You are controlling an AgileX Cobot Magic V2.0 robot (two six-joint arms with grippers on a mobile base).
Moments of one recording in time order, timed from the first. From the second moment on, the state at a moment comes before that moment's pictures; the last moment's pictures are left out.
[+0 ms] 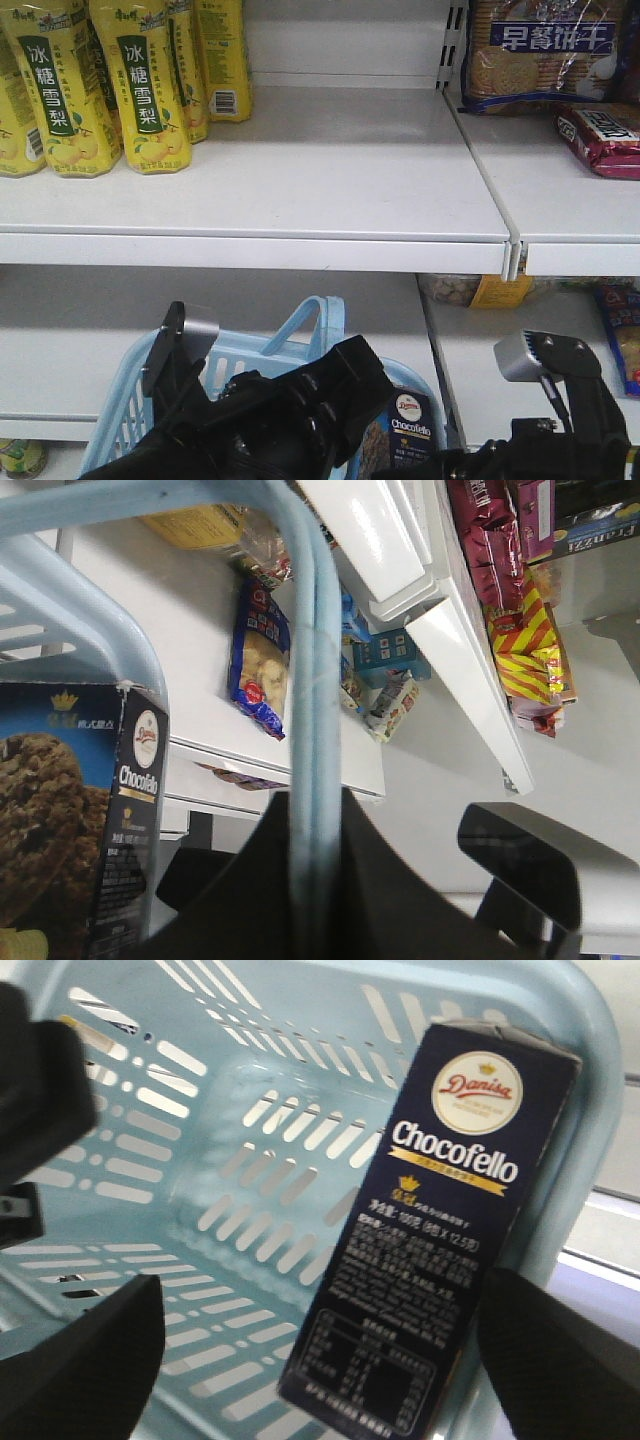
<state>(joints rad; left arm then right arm) -1.21 1.27 -0.78 -1.38 -0.34 -0.05 0.59 0.93 -0.54 0.68 0.56 -0.08</state>
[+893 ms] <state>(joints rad) -1.21 1.28 -0.77 -1.38 -0.32 -0.05 0.71 1.14 -0.54 0.78 0.43 -0.12</state>
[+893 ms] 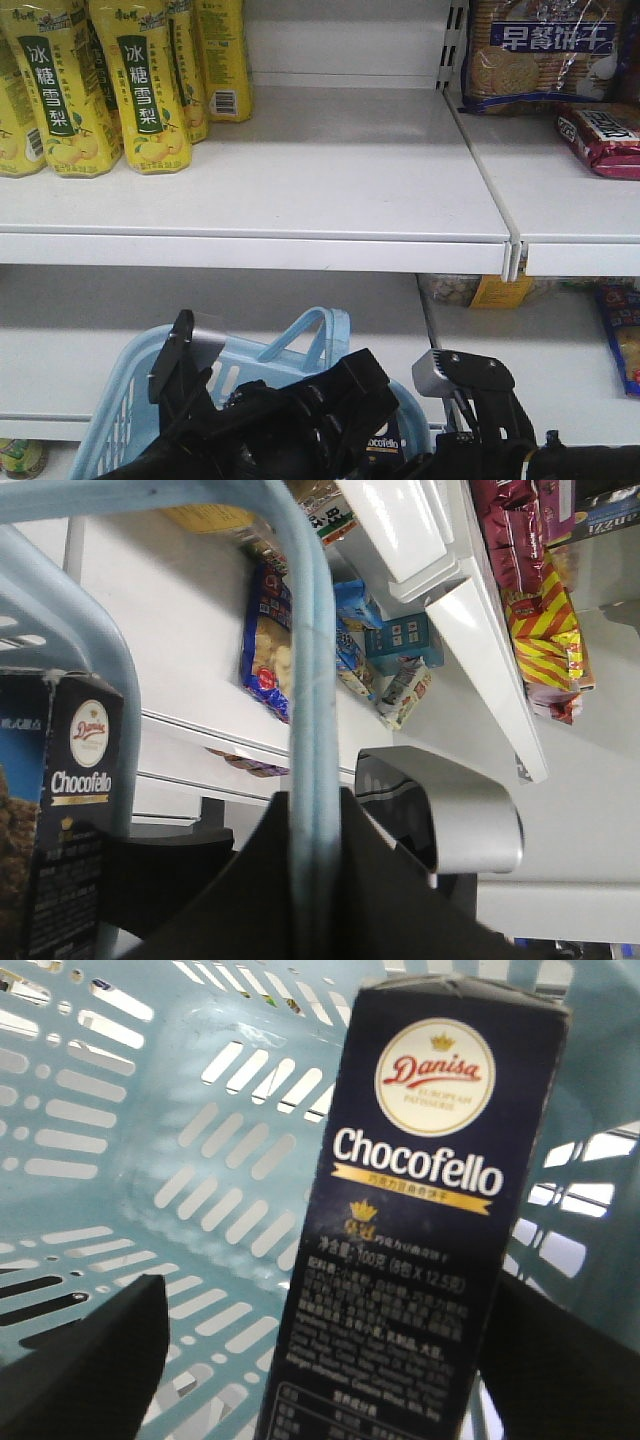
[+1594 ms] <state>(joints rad) -1.21 1.28 -0.77 -1.38 -0.34 -0.05 0.71 1.17 -0.54 0.77 0.40 -0.12</state>
